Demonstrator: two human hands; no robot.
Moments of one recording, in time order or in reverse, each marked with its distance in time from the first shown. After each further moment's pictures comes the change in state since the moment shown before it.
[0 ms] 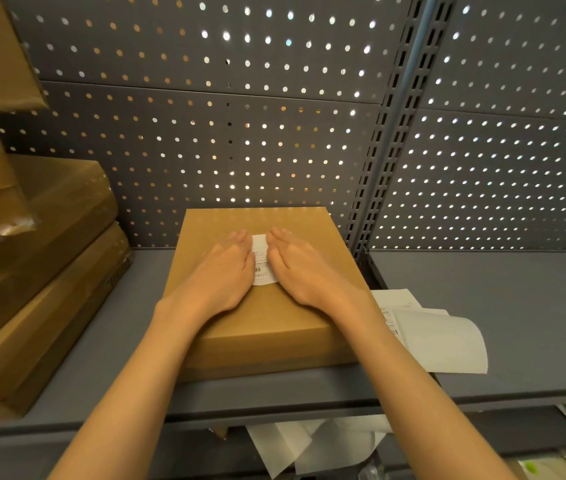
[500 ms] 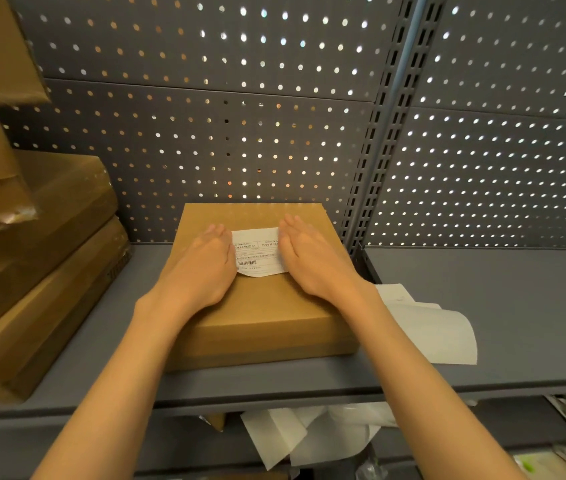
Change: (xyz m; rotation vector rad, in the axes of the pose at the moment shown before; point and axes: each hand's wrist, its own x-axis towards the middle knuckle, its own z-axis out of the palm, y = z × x) left_hand -0.021 0.000 -0.010 0.055 0.077 -0.069; right_hand -0.016 0.005 -0.014 -0.013 0.056 0.039
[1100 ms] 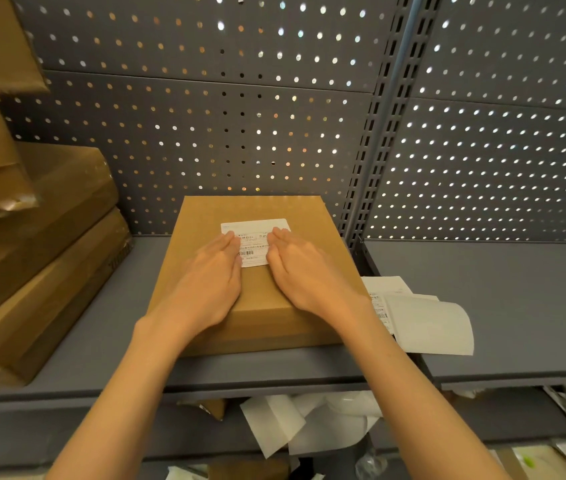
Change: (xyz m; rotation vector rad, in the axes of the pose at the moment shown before) left_hand -0.020 0.005 0.020 -0.009 0.070 0.061; right_hand -0.021 -0.010 0.012 -0.025 0.002 -0.029
